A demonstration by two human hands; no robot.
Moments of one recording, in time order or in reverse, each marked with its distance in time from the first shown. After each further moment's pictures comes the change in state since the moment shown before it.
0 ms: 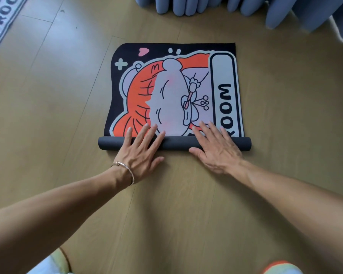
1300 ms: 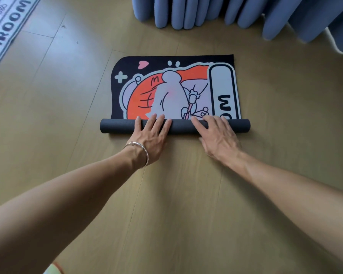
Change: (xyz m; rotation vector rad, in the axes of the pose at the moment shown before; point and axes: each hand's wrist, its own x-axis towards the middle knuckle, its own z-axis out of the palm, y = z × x) left_hand 0.064 -0.005 -0.035 0.076 -0.084 -0.018; right_hand 0.040 0.009 -0.035 -0.099 0.247 0.014
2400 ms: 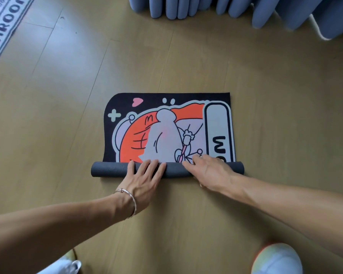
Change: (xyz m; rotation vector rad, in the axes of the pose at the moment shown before) left_hand -0.134 0.051 0.045 0.048 -0.044 0.145; right_hand -0.109 -0.057 -0.005 0.033 -0.443 -0.211
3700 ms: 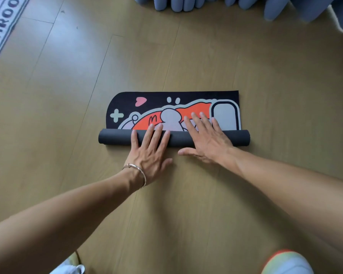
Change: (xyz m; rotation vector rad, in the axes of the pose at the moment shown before) left_hand 0.058 -0.029 -0.009 -0.103 0.016 -0.187; right_hand 0.063 0.031 -0.024 0.043 0.136 0.168
